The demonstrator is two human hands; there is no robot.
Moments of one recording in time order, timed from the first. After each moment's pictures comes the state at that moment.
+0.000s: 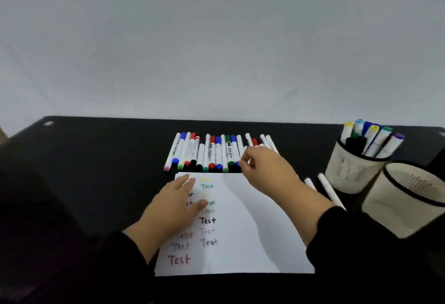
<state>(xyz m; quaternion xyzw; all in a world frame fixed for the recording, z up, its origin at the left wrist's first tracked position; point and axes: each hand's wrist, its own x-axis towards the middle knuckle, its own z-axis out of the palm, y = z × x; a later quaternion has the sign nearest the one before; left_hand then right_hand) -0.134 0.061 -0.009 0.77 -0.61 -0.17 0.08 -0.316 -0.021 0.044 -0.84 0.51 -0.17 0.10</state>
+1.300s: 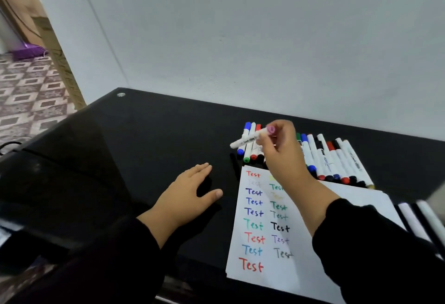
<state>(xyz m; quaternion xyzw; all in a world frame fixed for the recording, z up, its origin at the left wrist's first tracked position) -0.025 0.100 -0.039 0.78 -0.55 -0.19 0.21 -0.183 -0.028 0.009 -0.74 0.36 -0.43 0.38</state>
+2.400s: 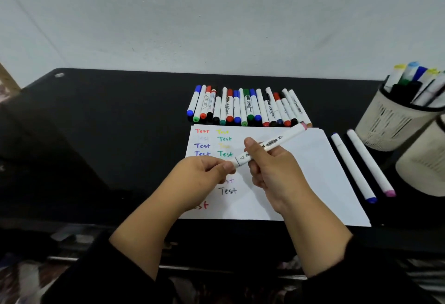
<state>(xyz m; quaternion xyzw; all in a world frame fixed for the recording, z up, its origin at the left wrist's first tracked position) -0.158 0.117 0.002 0.72 -0.50 -0.37 0.32 -0.294 0.058 -0.009 -0.44 0.46 -0.41 0.65</state>
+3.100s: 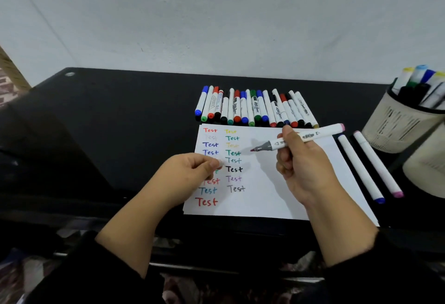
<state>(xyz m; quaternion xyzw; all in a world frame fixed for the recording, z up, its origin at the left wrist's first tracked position) -0.132 0.133 0.001 0.74 -0.47 -0.36 0.32 -0.311 0.048 -0.002 -0.39 0.44 -0.49 0.65</state>
